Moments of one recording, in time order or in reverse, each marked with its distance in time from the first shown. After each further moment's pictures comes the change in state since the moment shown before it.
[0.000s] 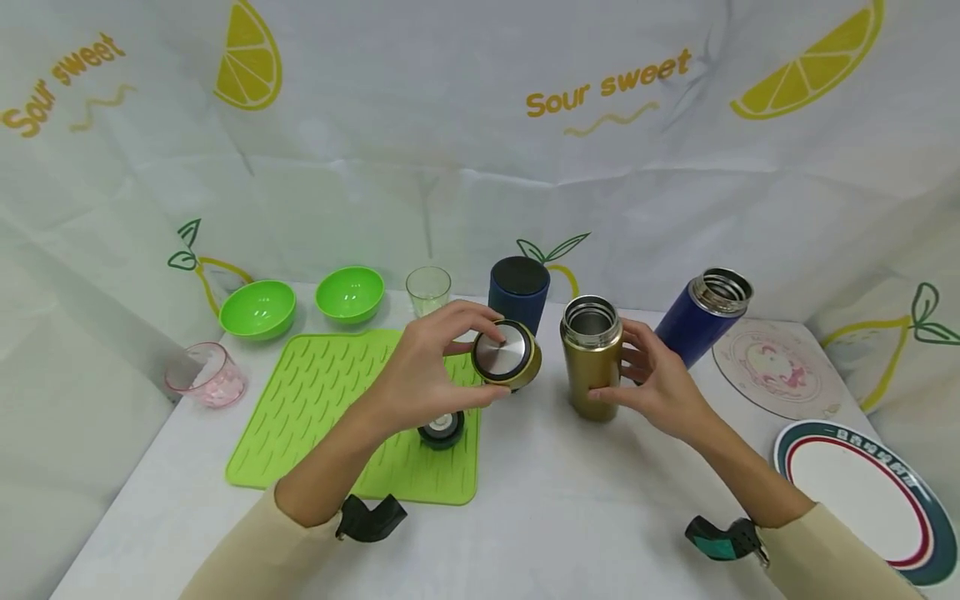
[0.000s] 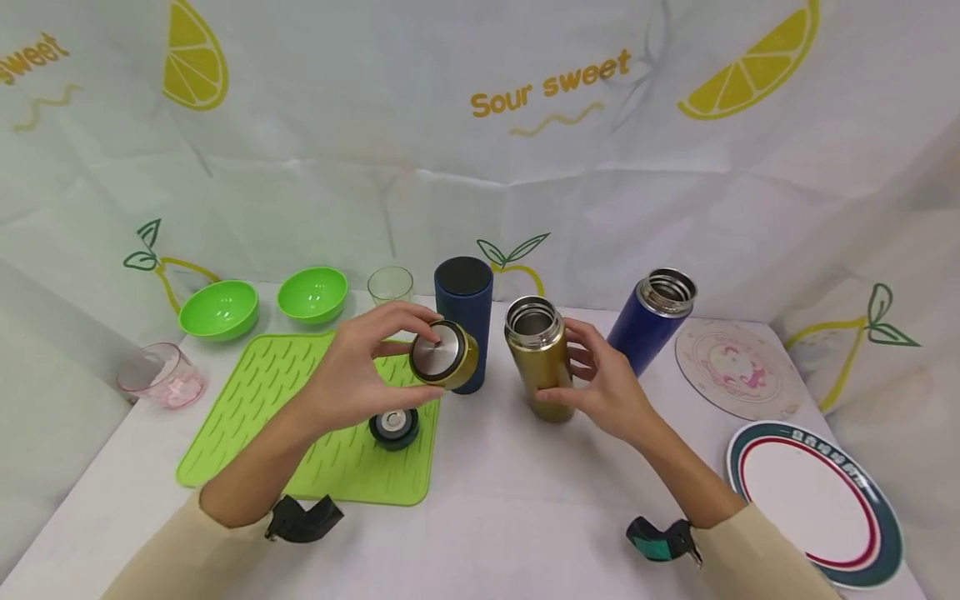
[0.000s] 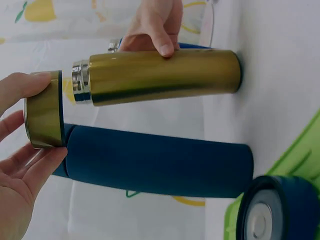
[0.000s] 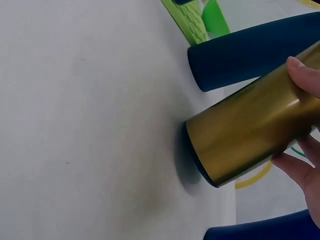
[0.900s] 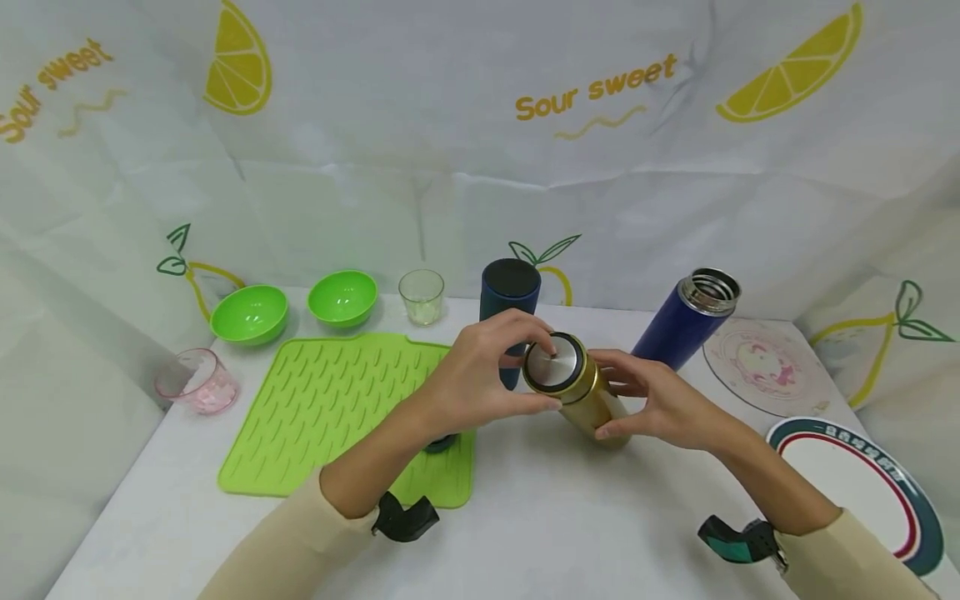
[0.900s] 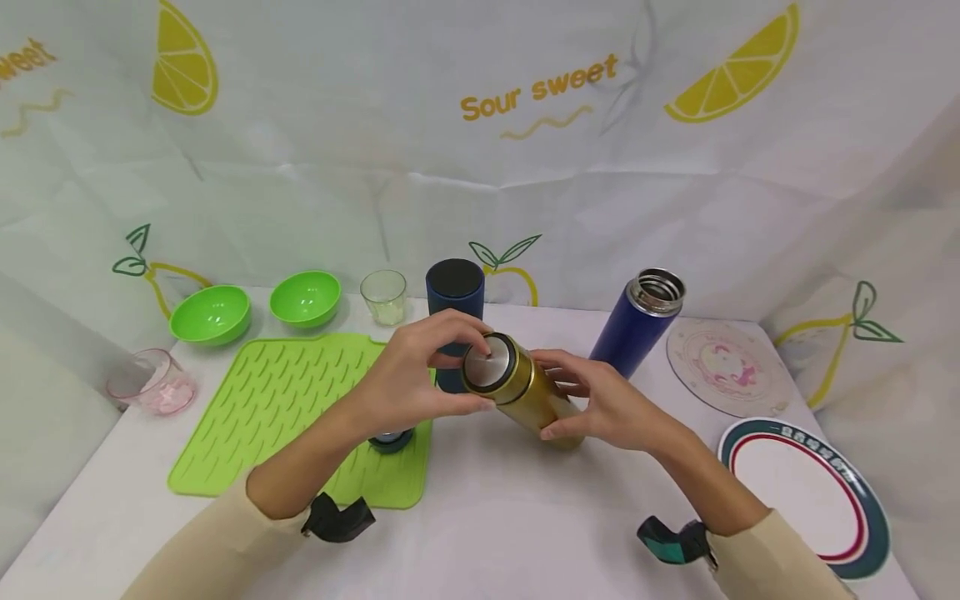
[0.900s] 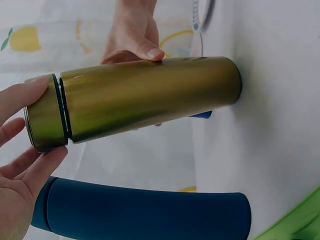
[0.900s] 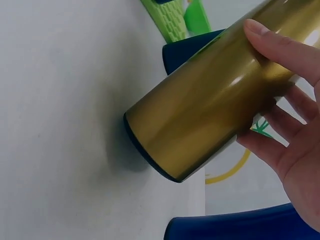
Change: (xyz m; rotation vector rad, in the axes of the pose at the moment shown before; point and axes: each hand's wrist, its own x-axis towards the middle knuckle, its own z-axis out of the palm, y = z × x) left_hand 0.026 0.017 0.040 -0.037 -0.116 0.073; right_hand -0.012 -0.008 -0.021 -0.040 -0.317 -0.187
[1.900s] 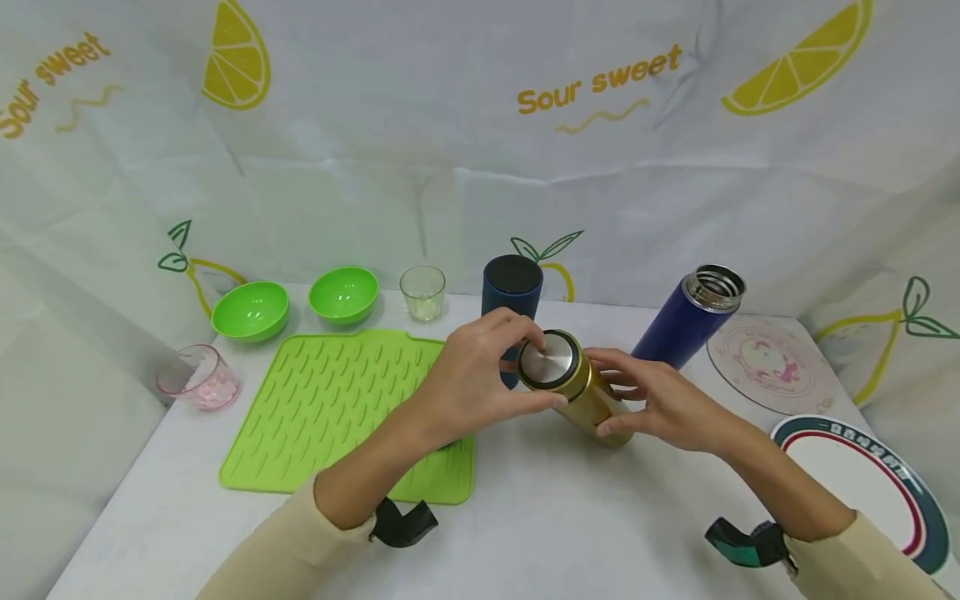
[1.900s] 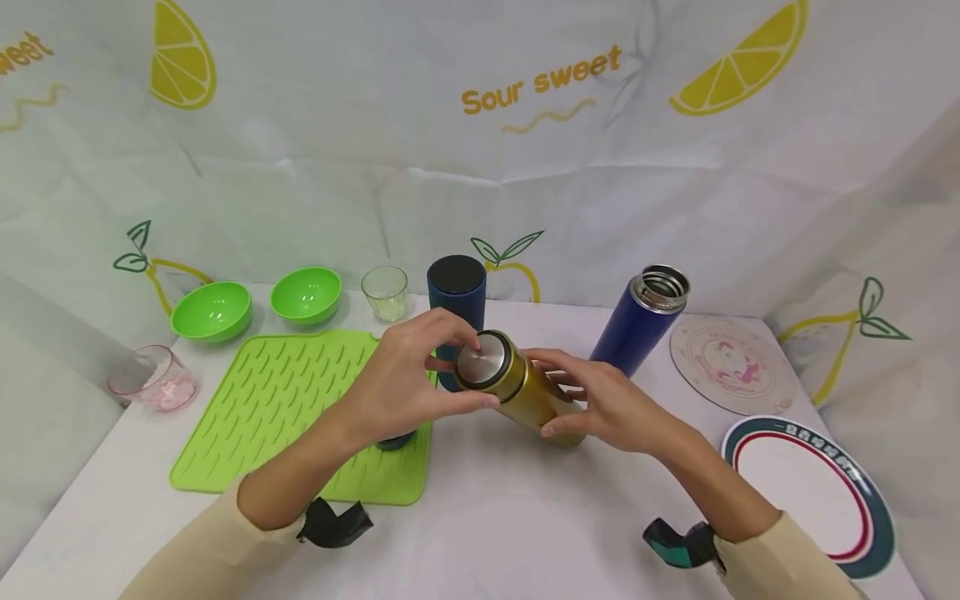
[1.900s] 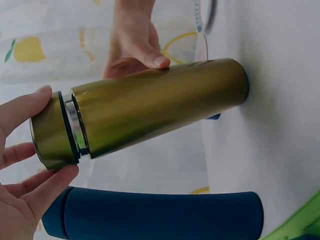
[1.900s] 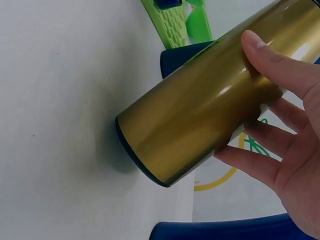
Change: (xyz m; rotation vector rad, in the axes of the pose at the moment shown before) left_hand -0.006 0.011 -0.001 0.159 0.080 -0.043; right_hand 0.001 -0.011 0.000 -0.080 -0.044 0.034
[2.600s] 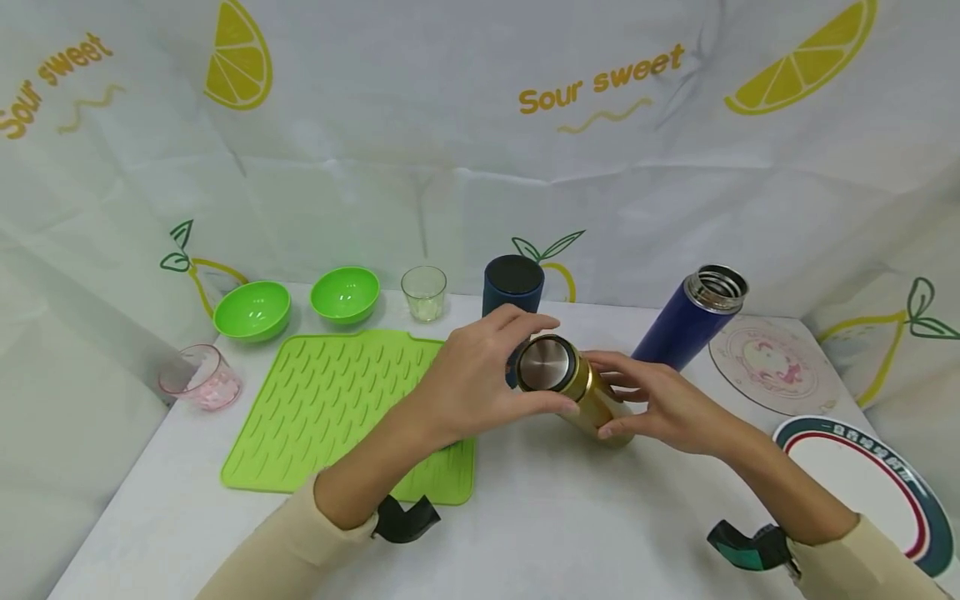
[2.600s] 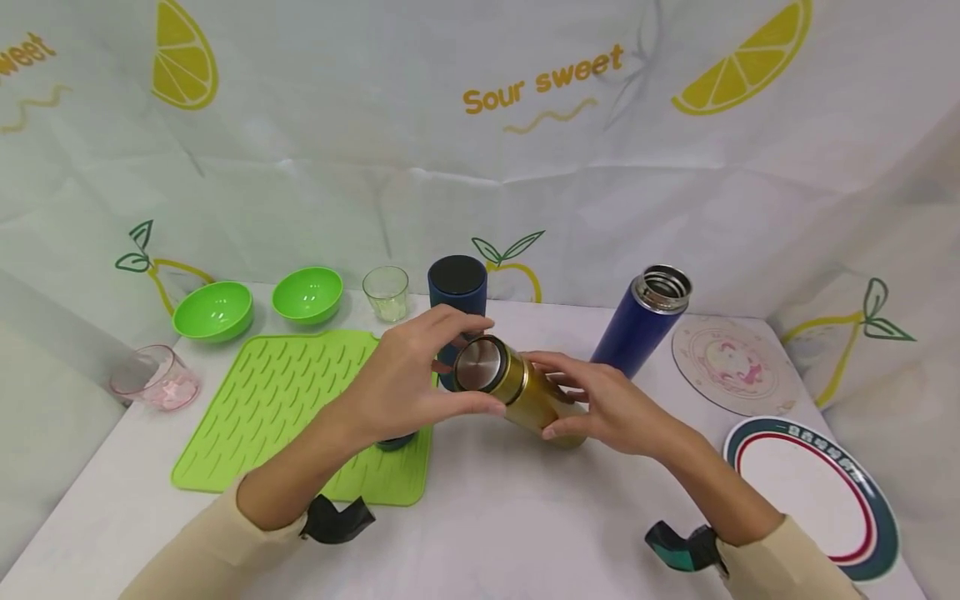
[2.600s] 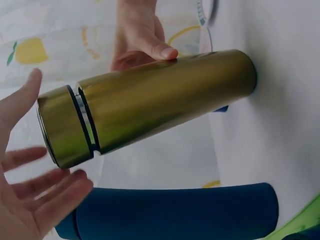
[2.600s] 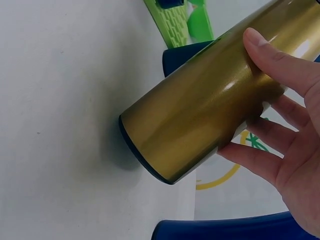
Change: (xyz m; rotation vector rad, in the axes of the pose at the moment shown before) left_hand 0.002 0.002 -0.001 0.185 -0.005 0.085; right_hand -0.001 0.001 0.002 -0.001 0.005 -0.048
